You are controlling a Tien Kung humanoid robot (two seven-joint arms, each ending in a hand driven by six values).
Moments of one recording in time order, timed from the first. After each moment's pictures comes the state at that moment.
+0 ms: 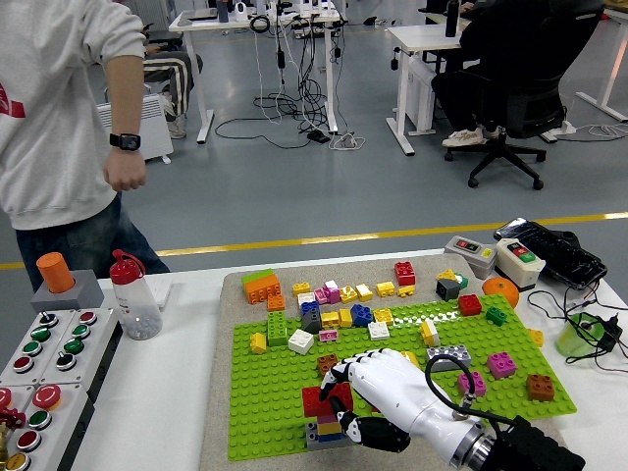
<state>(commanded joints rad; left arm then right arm) -0.12 0.05 -1.35 -0.18 1.47 0.09 0.25 0.58 -0.45 0.48 1.67 -1.95 -0.31 -0.18</state>
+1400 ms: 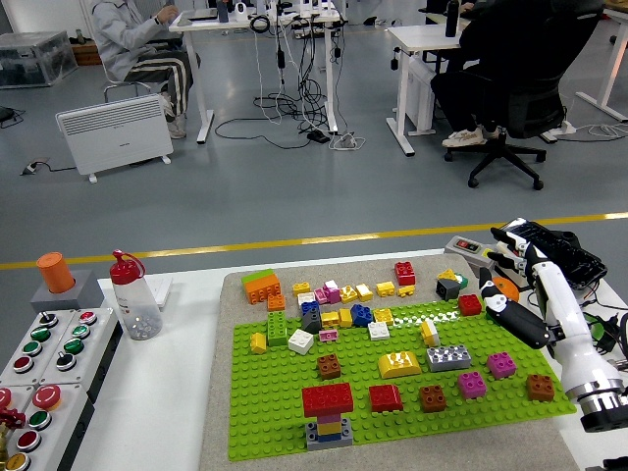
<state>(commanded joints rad) -0.14 0.05 -1.35 -0.18 1.48 0.09 0.24 0.17 -0.30 1.24 1.68 -1.33 -0.41 0.17</state>
